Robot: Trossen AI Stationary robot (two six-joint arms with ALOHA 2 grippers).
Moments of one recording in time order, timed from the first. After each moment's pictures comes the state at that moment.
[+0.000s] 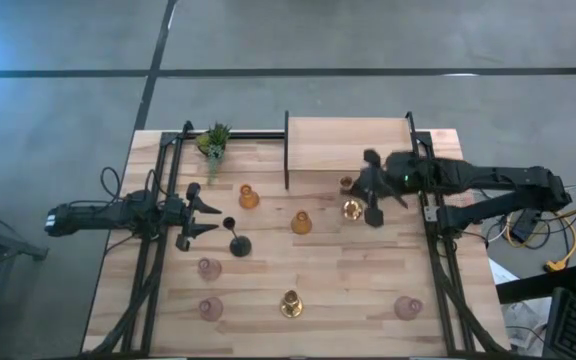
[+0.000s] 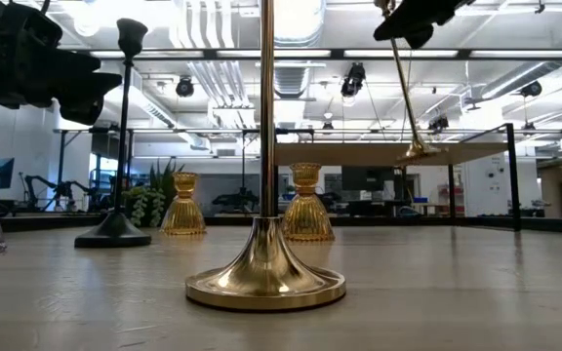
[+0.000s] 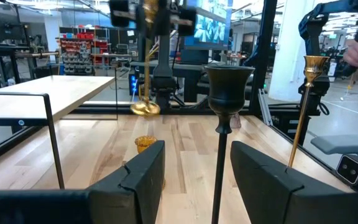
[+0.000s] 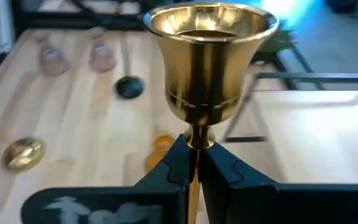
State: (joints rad) left arm 0.01 0.02 0.01 0.03 0.09 -0.04; right arm -0.10 1.03 1.00 -0.49 0.01 -0.04
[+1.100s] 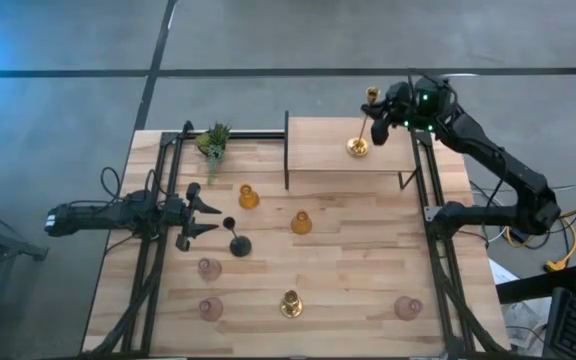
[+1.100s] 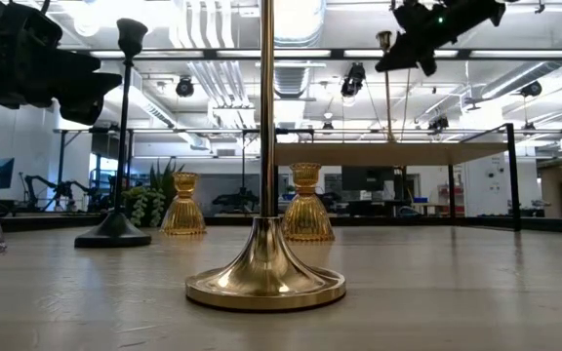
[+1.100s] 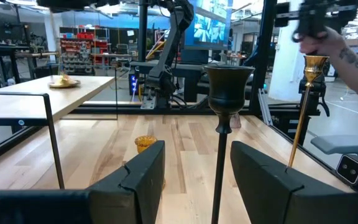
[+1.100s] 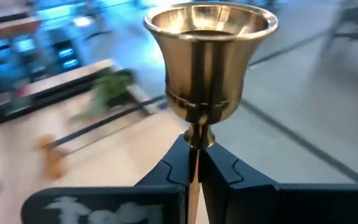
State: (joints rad) left arm 0.01 0.02 0.01 0.03 0.09 -0.04; right arm -0.88 1.11 1.10 -0.33 -0.26 -0.02
